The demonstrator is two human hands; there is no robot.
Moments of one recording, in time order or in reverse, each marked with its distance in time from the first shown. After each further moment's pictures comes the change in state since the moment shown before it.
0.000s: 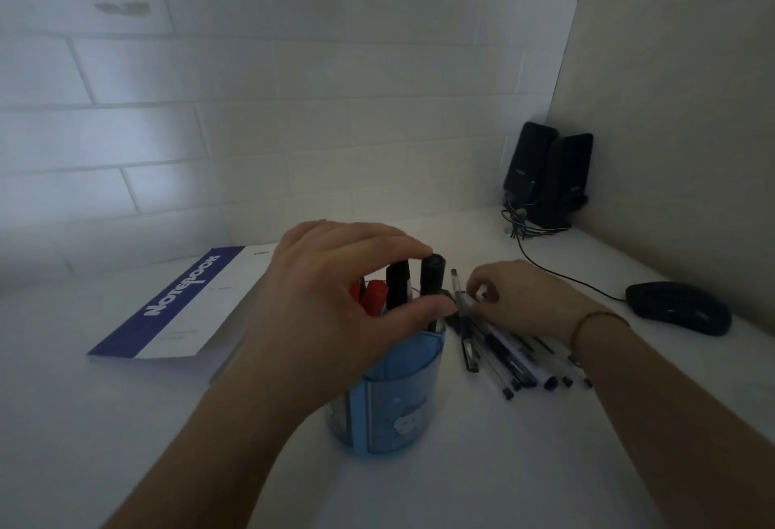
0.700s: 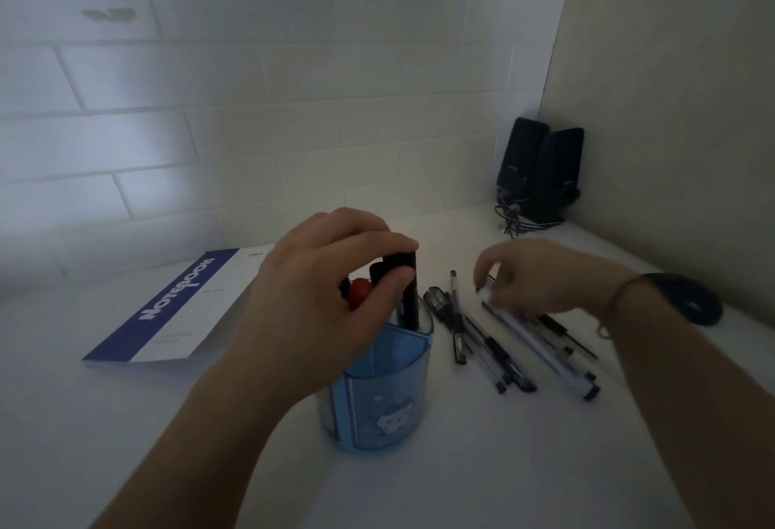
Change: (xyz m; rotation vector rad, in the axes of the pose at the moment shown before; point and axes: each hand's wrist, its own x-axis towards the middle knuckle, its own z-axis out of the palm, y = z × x) left_hand 0.002 -0.007 0.004 -0.030 -0.010 0.036; right_hand -0.020 0.001 -0.047 0.149 -0.158 -0.039
